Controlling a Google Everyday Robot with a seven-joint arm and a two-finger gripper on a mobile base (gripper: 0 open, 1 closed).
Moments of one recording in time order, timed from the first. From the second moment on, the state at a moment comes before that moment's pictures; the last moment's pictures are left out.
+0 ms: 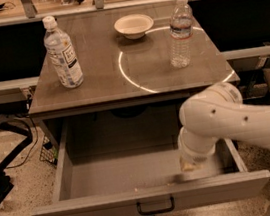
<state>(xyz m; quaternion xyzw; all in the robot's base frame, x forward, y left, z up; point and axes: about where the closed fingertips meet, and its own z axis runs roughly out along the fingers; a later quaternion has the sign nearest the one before) 0.448 -0.131 0.636 -0.69 0.72 0.01 0.07</state>
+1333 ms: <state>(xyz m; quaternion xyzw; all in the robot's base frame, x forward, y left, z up) 0.372 -0.127 0.638 -0.68 0.73 0.01 0.06</state>
